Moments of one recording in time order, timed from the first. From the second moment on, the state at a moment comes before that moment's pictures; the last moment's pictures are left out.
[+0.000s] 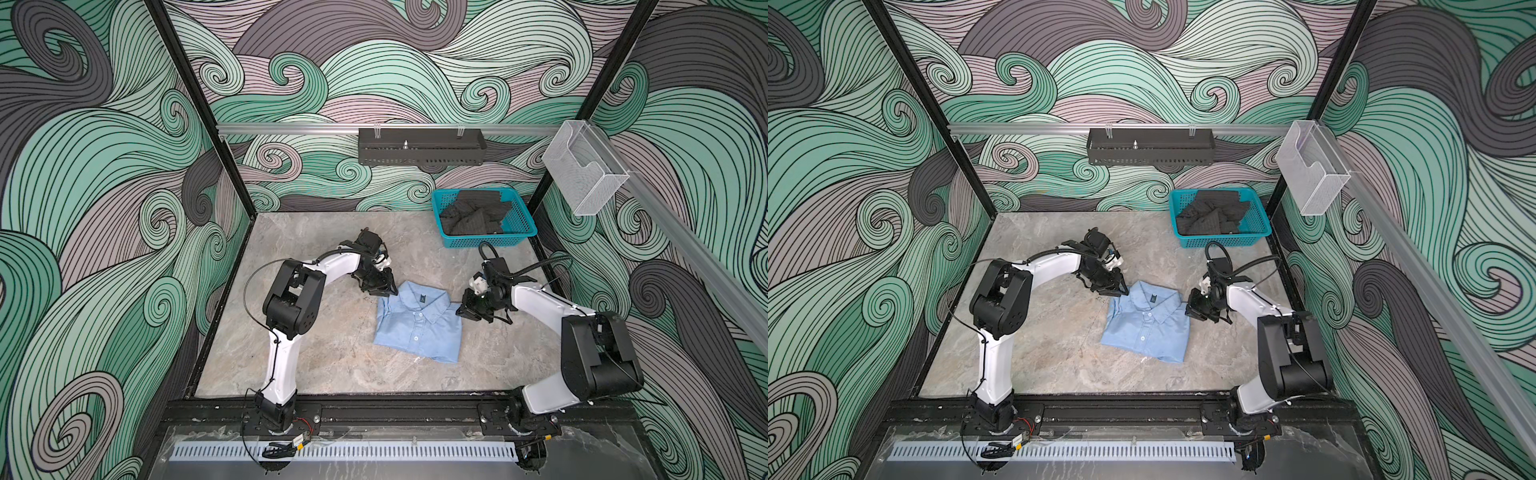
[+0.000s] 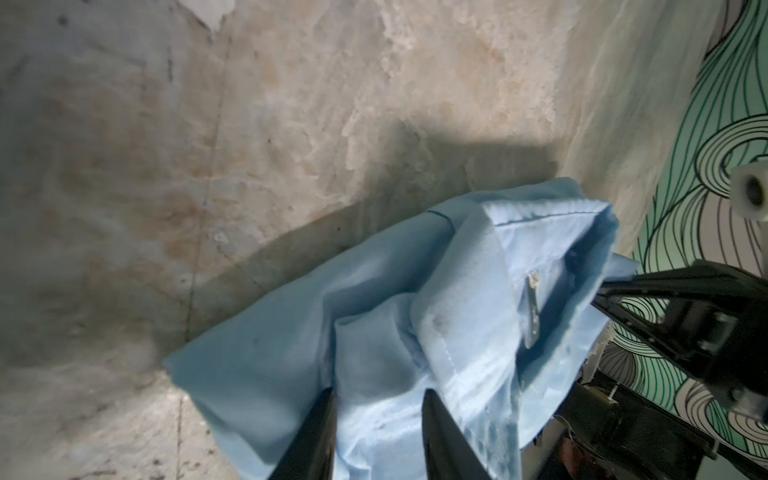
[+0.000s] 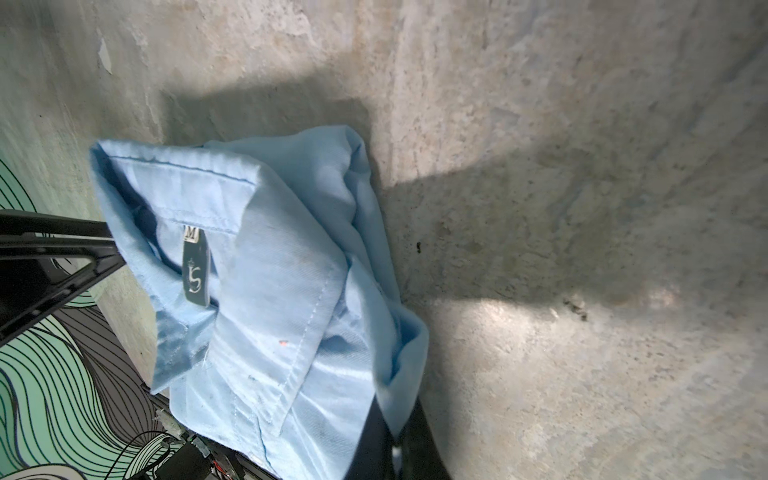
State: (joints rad) left arm -0.49 2.11 1.52 -0.74 0.57 -0.37; right arm 0.15 1.53 0.84 -0.62 -0.45 0.46
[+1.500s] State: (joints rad) left arm -0.43 1.67 1.25 -0.76 0.26 -0.44; right arm 0.29 1.49 1.04 -0.72 -0.23 0.43
